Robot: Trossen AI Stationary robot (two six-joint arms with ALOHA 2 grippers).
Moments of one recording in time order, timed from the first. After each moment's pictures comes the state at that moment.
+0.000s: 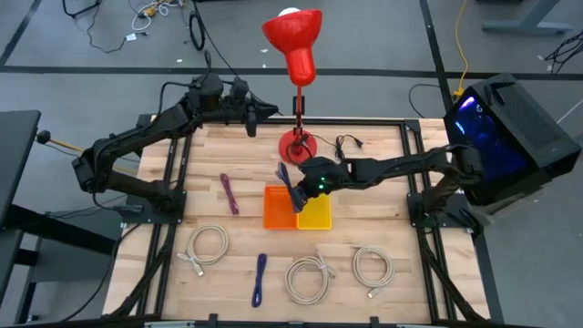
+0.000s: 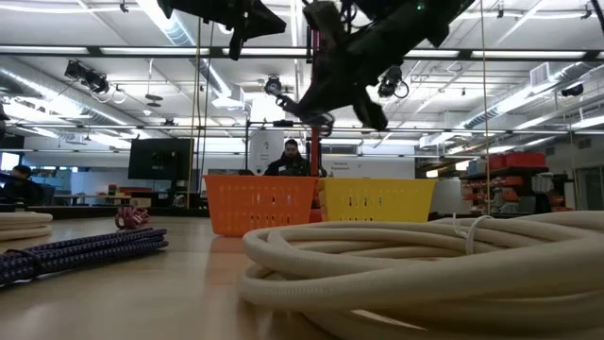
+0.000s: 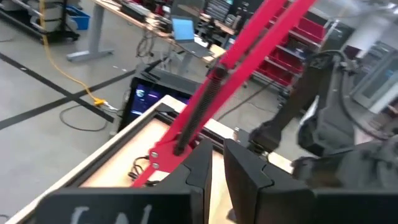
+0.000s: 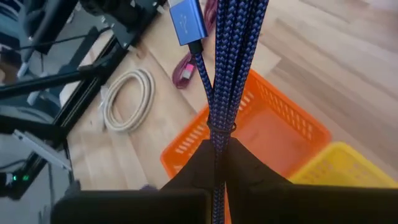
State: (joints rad) left arm 0.56 1.28 1.19 -0.05 0.32 -0.34; right arm -0.03 1.67 1.13 -0.12 -0.02 0.83
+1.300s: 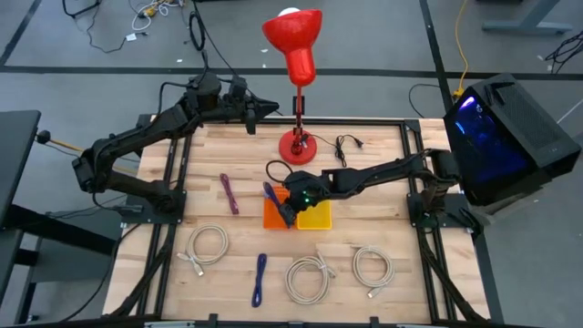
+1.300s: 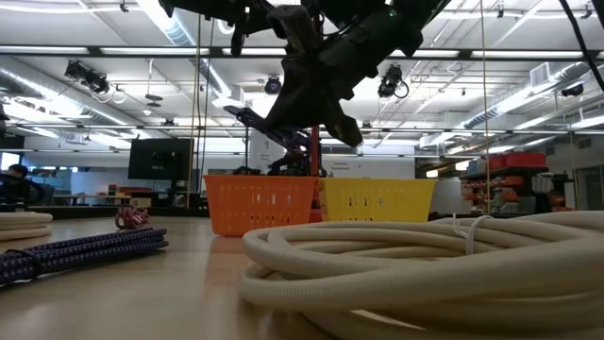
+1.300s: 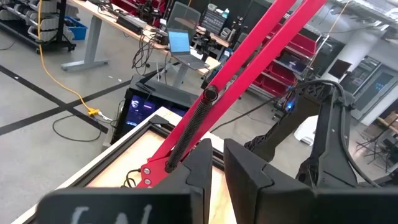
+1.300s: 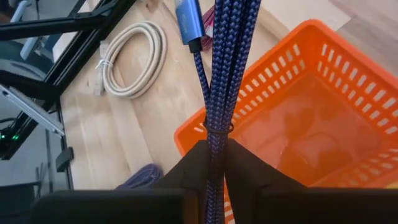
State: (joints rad) left arm 0.56 1.28 1.19 0.01 0.31 -0.38; right arm 0.03 1.86 1.28 -0.16 -0.09 0.77
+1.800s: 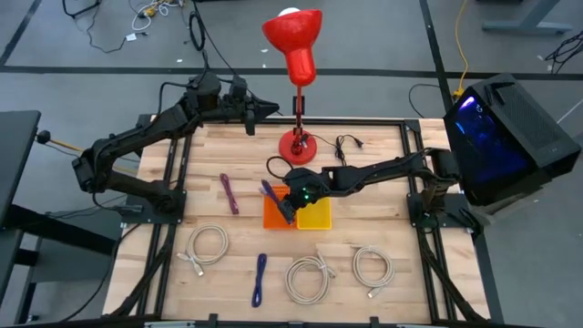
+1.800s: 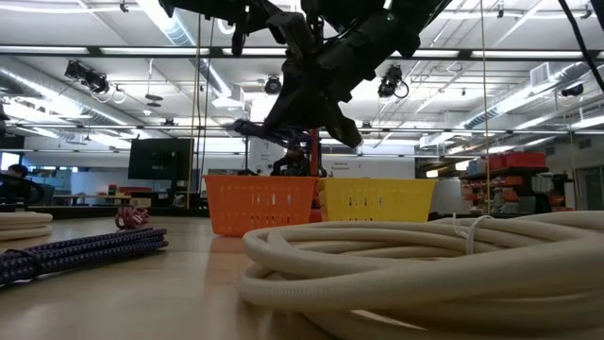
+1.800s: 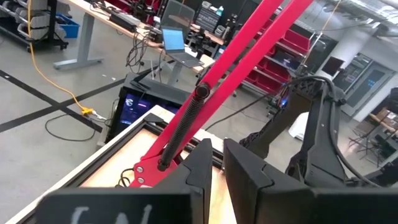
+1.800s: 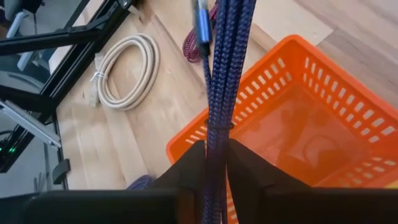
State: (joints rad) left arm 0.56 1.28 1.19 0.01 0.34 -0.38; right arm 0.02 1.86 1.28 -0.16 -0.08 0.77
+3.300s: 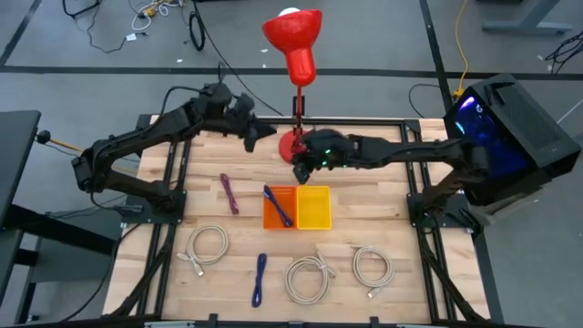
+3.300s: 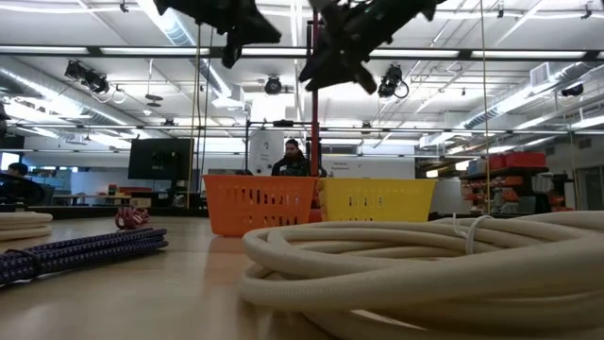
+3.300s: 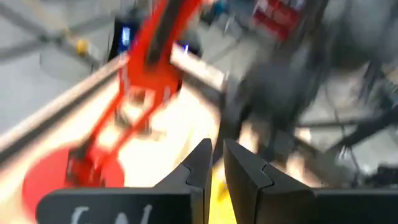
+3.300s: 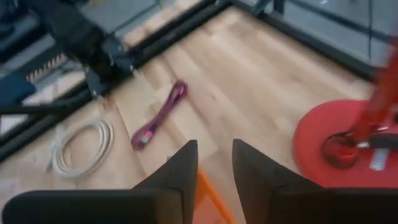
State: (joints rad) left arm 0.49 1.27 1.19 -0.30 0.36 -0.33; right arm -0.16 1.59 1.29 -0.29 0.12 0.47
